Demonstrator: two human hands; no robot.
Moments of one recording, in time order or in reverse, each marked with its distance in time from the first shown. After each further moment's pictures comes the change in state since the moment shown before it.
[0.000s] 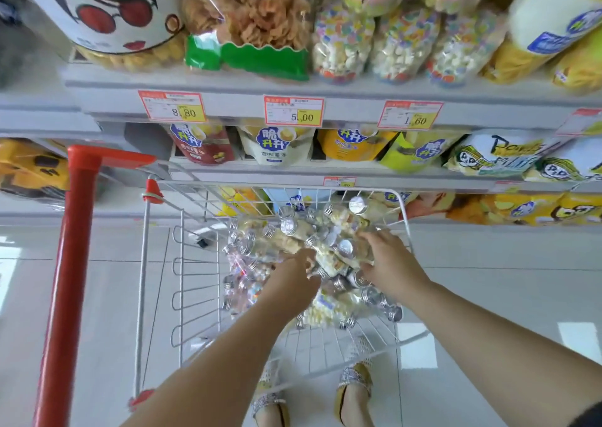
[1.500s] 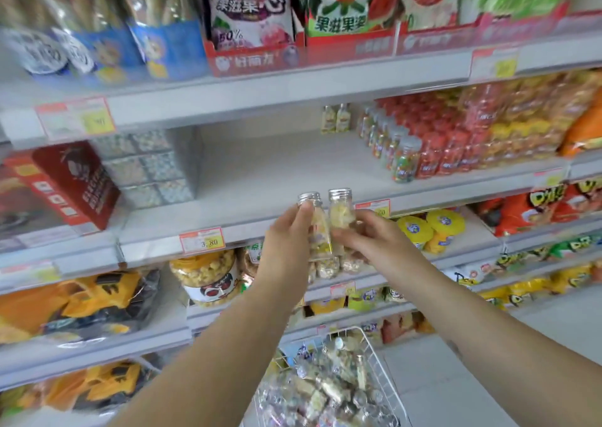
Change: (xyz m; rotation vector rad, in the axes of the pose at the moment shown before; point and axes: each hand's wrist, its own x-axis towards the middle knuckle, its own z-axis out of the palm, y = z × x) left_hand -0.259 0.289 -0.276 -0.621 0.224 0.683; right_hand -0.221 -0.204 -0.386 1.031 0.458 -0.177
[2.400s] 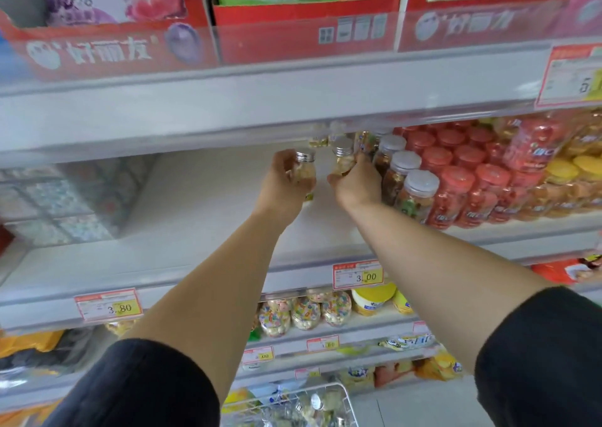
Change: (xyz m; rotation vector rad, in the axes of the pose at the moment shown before) left_hand 0.256 -0.028 0.045 0.143 0.242 0.065; right_hand 0.272 0.013 -0.049 -0.381 0.381 0.003
